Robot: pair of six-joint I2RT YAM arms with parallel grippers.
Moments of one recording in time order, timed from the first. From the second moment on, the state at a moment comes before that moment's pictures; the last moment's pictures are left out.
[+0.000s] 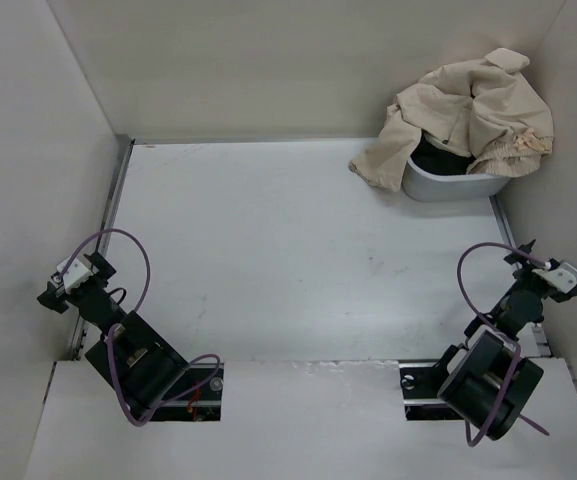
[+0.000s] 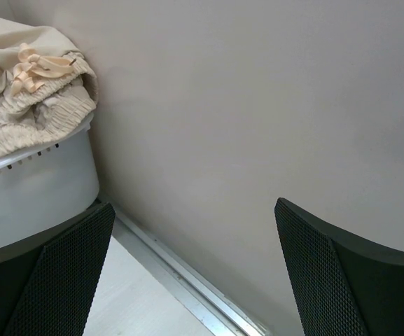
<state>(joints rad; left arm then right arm) 0.85 1.18 0.05 1.29 0.02 -0.02 -0.75 1.00 0.03 1.29 0.06 0.06</state>
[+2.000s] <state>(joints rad) -0.16 1.80 1.53 -0.45 0.24 0.38 -0.22 2.20 2.10 -0.31 0.24 0.14</state>
